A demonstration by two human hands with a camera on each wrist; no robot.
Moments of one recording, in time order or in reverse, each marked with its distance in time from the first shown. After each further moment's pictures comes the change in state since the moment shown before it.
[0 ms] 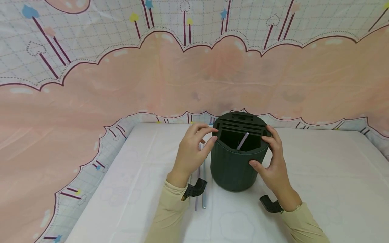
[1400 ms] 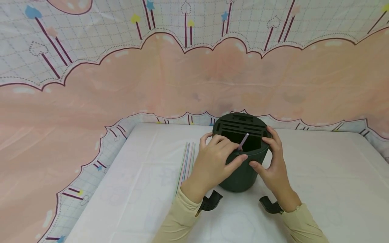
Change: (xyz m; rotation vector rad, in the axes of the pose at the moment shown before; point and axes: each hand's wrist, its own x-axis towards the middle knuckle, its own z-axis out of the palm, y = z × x) left_hand 0.000 0.057 0.019 0.316 -0.153 0.137; right_hand 0.001 -0.001 0.000 -0.010 0.004 -0.029
